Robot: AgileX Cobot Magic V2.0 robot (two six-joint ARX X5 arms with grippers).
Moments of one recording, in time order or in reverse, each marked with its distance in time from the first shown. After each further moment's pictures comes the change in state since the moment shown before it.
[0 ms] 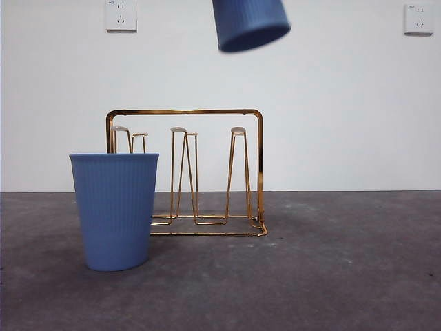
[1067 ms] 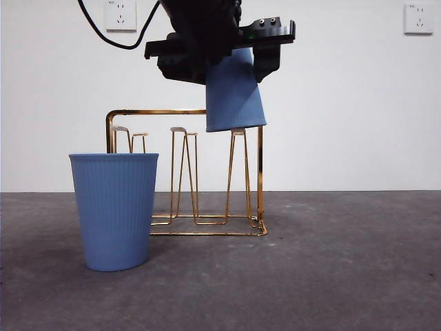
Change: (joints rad) left arm 0.116 0.256 0.011 0.128 -0.052 0.007; right arm 0.000 0.000 0.000 -0.017 0.000 0.000
